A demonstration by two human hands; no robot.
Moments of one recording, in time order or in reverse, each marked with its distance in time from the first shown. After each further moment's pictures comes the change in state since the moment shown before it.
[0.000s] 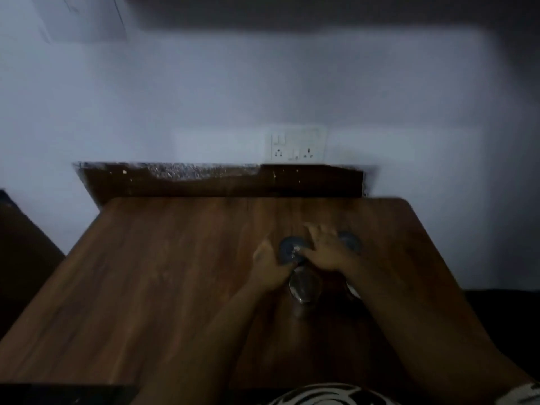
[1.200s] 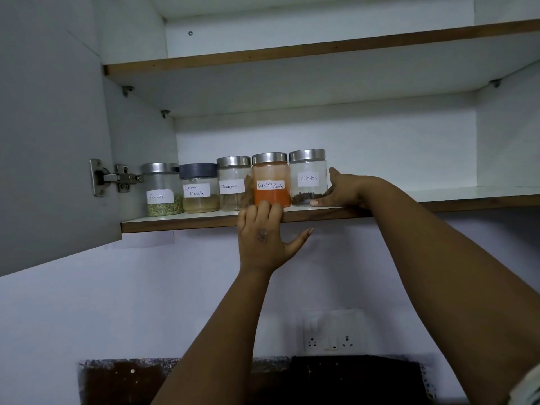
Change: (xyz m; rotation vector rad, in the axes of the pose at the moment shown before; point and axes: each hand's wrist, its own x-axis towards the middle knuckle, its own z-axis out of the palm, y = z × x) left_hand 0.214 0.271 -0.272 0.643 1.221 0.971; right_hand 0.149 -0.208 -0.442 0.098 0.338 -0.091
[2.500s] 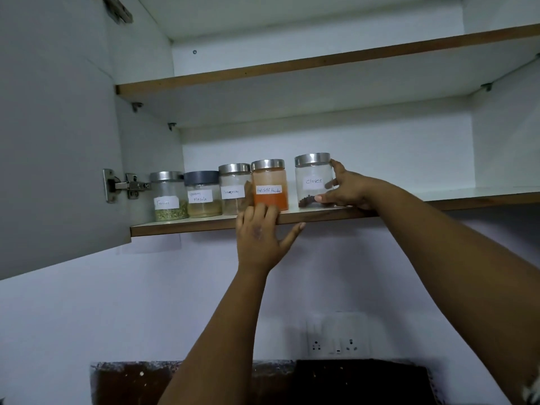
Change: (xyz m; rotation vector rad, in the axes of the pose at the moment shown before) left_hand 0.002 -0.002 -0.007 -0.010 -0.069 -0.042; right_hand -0.036 0.005 -0.009 0.312 0.075 -0.162
